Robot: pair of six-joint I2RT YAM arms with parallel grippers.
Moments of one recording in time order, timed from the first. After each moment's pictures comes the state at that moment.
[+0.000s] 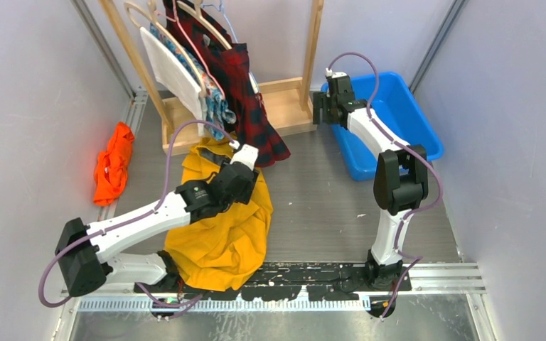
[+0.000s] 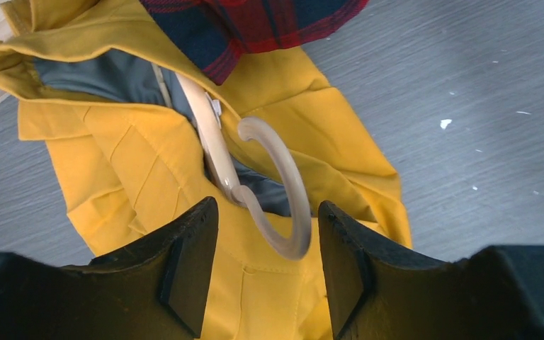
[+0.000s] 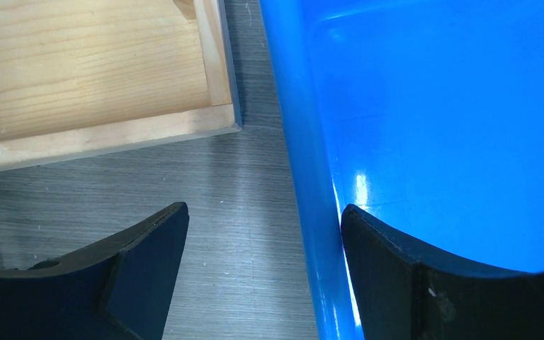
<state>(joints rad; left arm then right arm) -0.96 1.20 0.95 -0.50 -0.51 -0.32 0.25 1.94 1.61 -0.42 0.15 0.14</state>
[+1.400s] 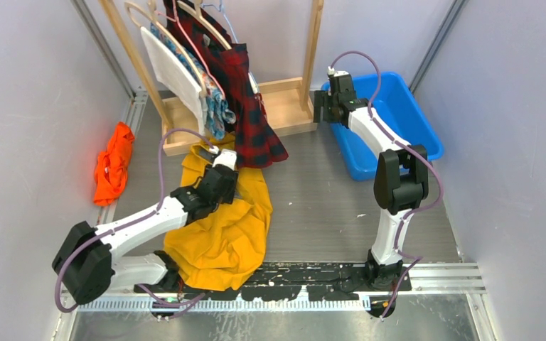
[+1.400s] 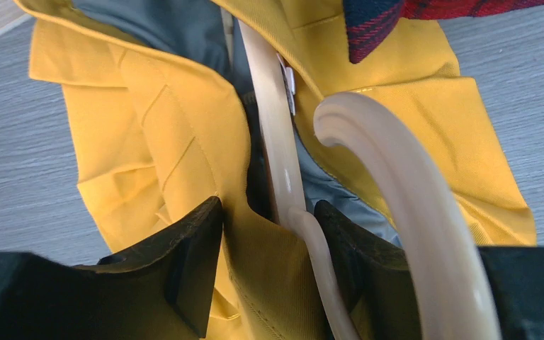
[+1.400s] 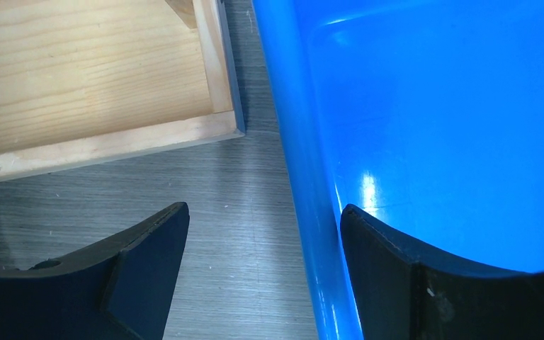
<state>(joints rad) -0.75 1.17 0.70 -0.29 -0.50 -0.29 0.24 1.94 1.62 -0.42 0.13 0.16</state>
